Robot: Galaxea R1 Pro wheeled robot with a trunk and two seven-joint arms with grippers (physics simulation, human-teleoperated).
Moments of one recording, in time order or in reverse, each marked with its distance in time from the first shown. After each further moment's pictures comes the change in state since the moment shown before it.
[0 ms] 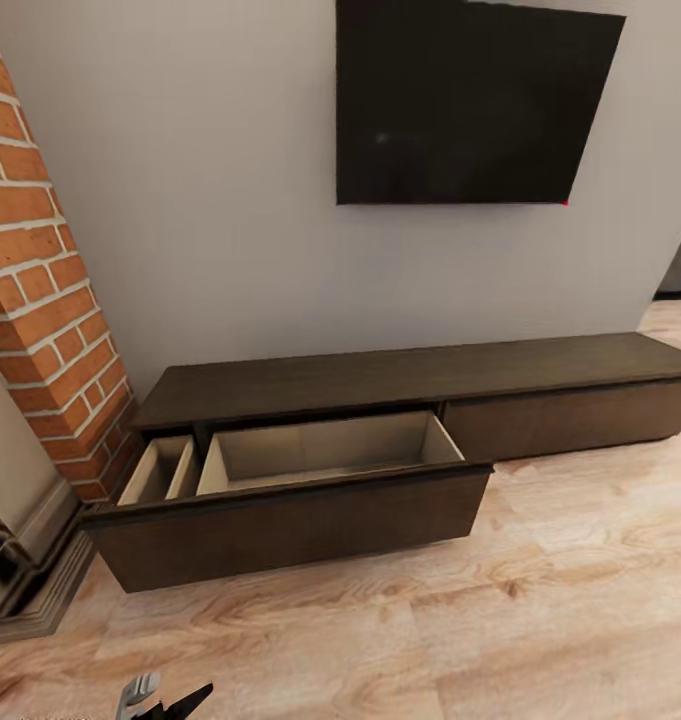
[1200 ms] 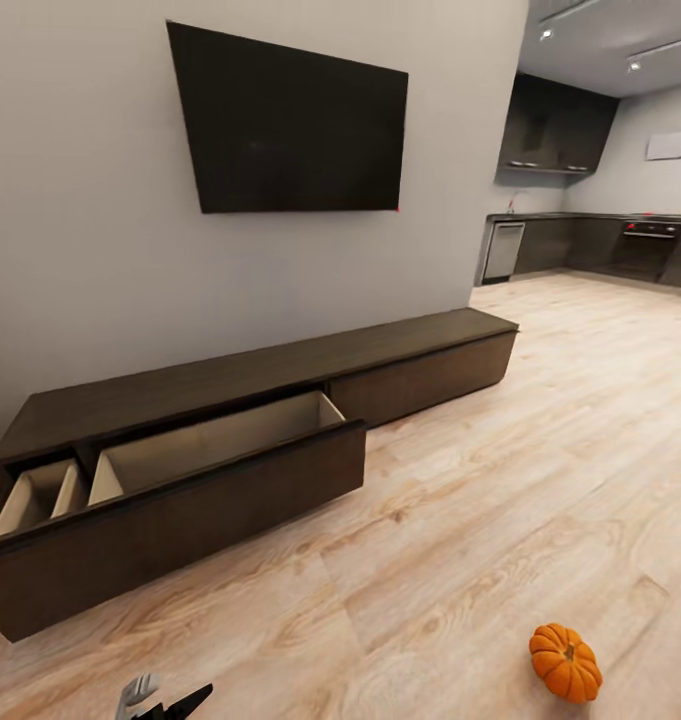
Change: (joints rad) left arm 0.000 0.000 0.000 0.000 0.000 -0.002 0.011; right arm 0.000 0.000 0.000 0.043 0.000 -0.010 -0.003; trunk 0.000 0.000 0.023
